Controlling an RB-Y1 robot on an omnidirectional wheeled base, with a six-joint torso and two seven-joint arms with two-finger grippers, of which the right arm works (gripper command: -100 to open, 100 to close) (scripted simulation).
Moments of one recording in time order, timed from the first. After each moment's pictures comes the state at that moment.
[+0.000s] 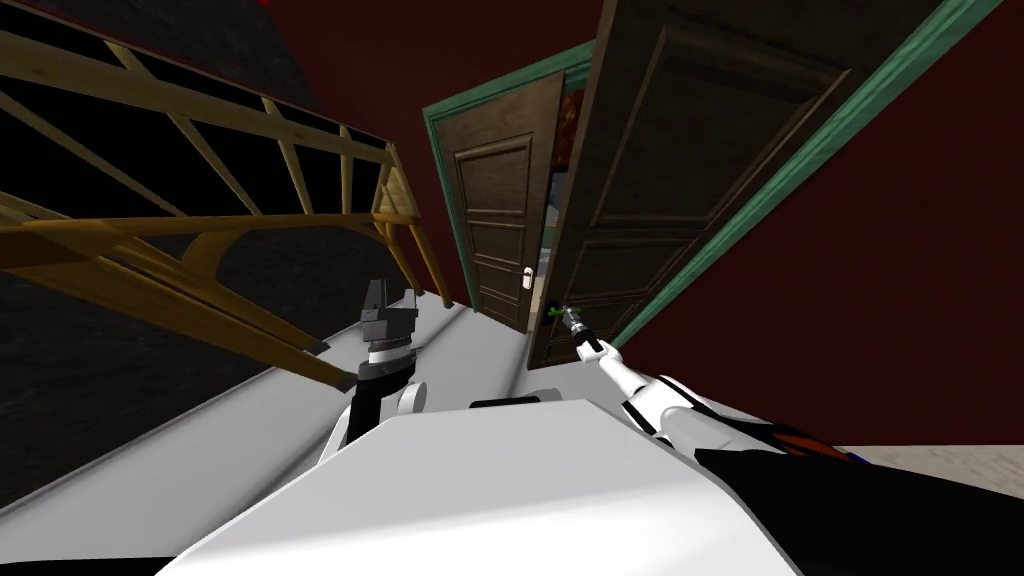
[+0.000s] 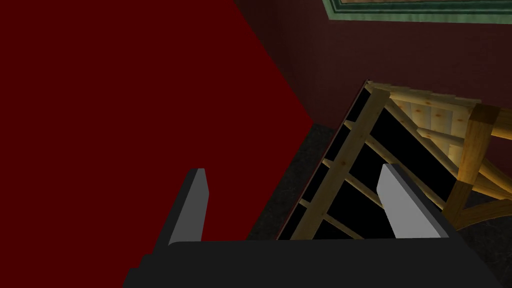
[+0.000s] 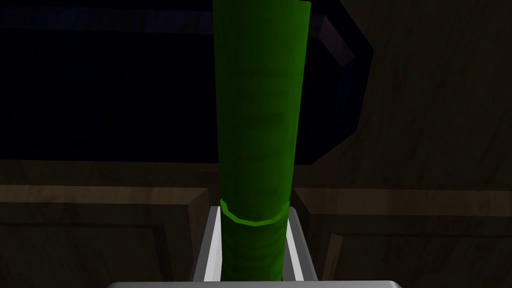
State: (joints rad) arm -0.33 -0.57 0.37 -0.73 -0.41 -0.59 -0.31
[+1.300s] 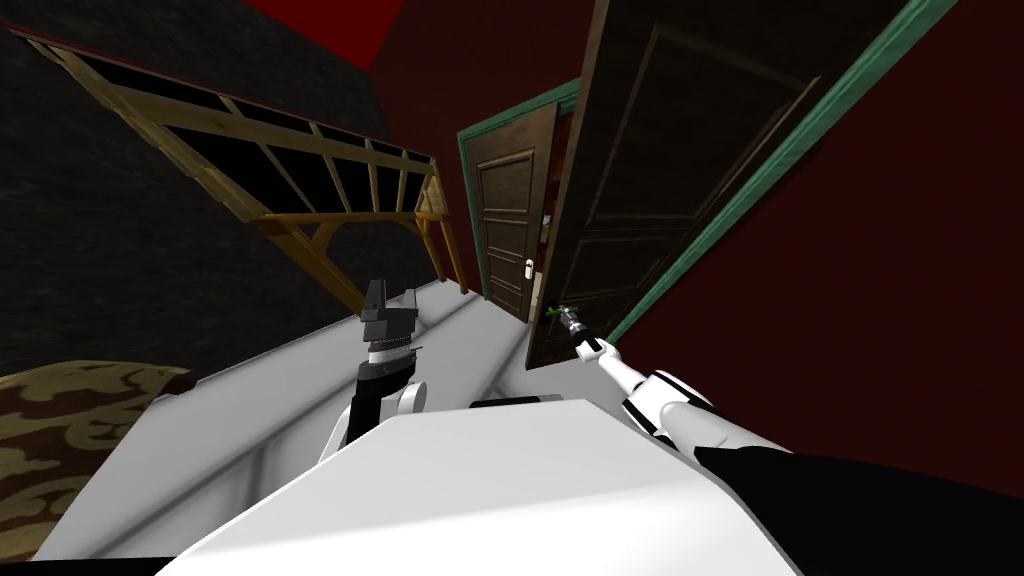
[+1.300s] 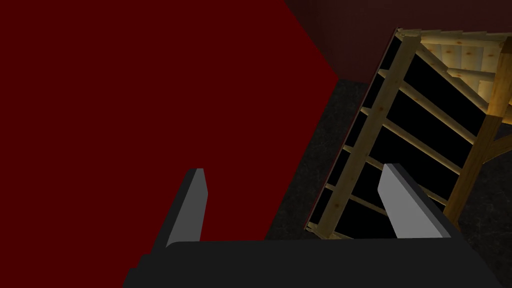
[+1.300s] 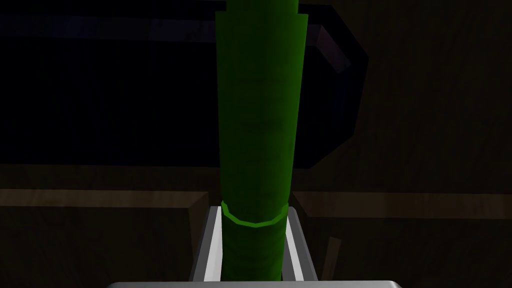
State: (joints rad) arm -0.36 -0.59 0.46 -0.71 -0.42 -0.64 -0.35
